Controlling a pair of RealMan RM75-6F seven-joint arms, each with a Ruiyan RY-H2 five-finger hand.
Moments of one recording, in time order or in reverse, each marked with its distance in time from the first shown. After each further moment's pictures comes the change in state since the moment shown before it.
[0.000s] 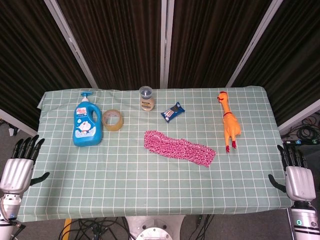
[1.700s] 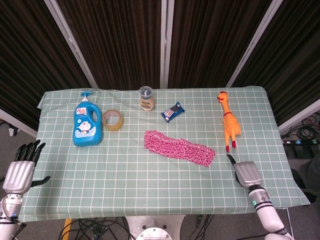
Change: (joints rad) left arm -0.011 -0.047 0.018 0.094 -0.062 -0.089 -0.092; right arm 0.301 -0.141 -0.007 -0.073 0.361 -0.476 -0.542
